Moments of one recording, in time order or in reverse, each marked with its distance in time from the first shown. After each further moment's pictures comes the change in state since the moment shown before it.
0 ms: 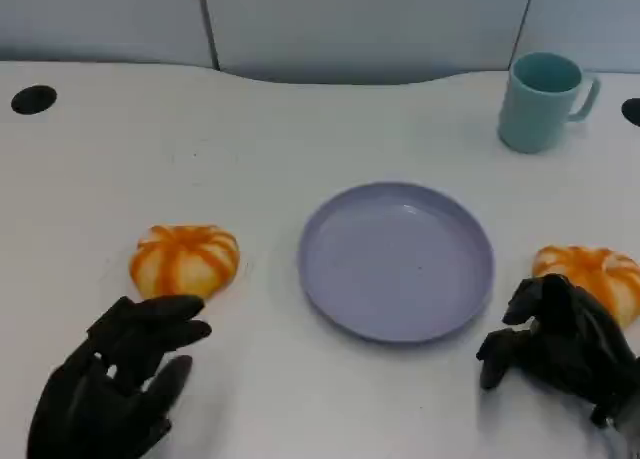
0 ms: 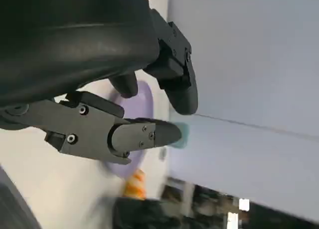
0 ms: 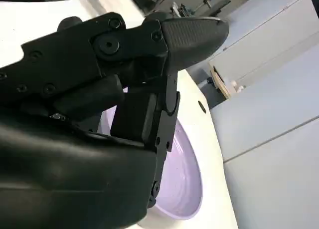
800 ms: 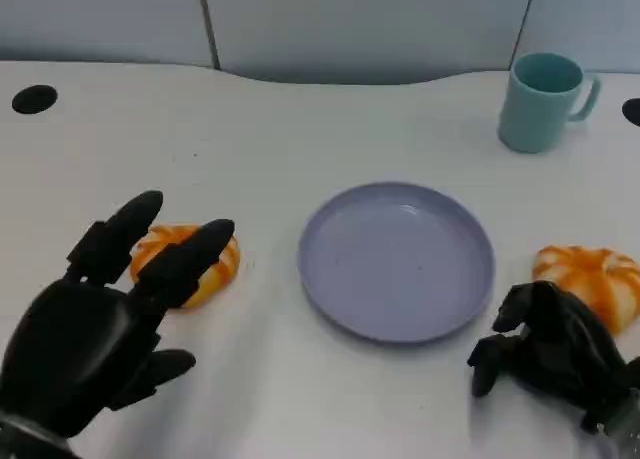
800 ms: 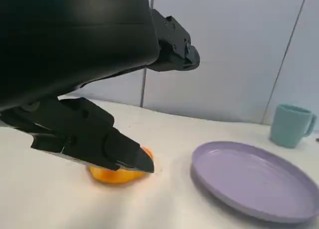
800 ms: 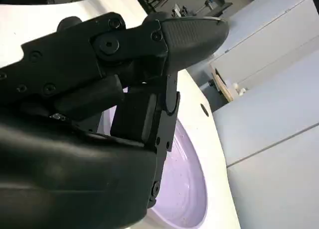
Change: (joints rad) left arm -0.016 0.272 -0.092 -0.455 1.114 0.052 0.498; right arm 0.022 0.020 0.019 -0.025 -0.001 -0.011 -0.014
